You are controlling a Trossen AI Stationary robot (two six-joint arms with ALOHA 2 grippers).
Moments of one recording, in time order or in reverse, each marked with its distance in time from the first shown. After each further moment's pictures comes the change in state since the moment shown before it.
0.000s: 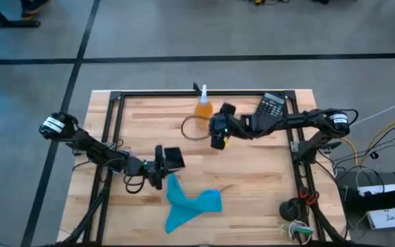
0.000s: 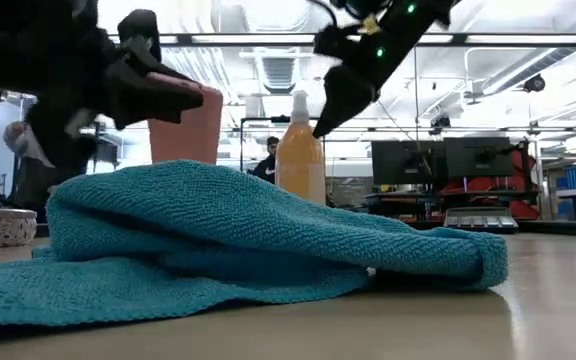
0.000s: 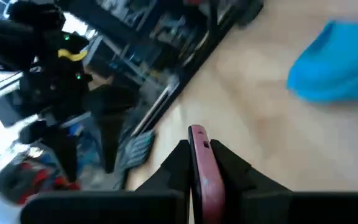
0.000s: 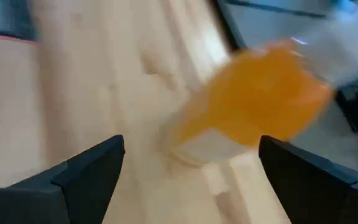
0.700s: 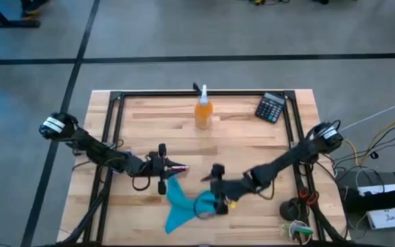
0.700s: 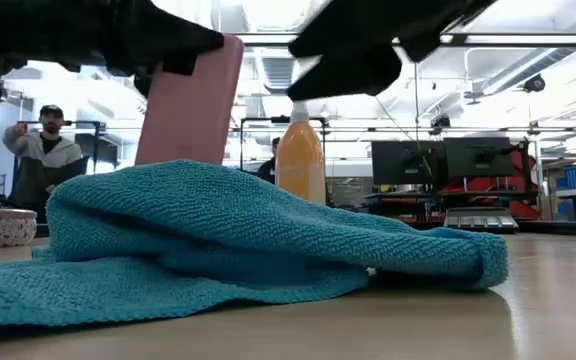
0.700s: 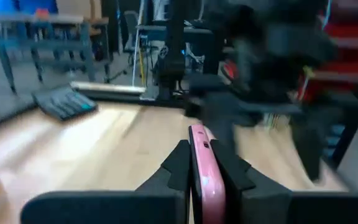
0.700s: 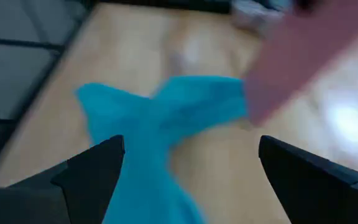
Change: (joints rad) left arm -0.005 0.000 0.098 0.003 -0.007 -0.979; right arm 0.520 0.222 -0.113 0.602 -0.053 0.256
